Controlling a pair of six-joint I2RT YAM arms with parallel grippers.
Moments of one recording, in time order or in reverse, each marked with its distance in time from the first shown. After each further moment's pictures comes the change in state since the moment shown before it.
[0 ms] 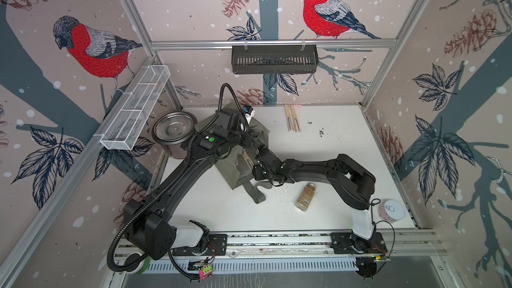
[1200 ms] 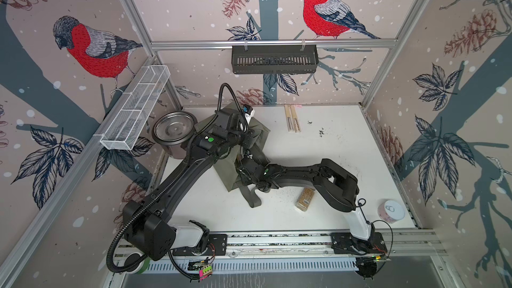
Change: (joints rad) left arm 0.003 -0.005 0.000 0.000 0.014 0.000; right arm 0.148 0.129 0.221 -0.114 0.227 -0.047
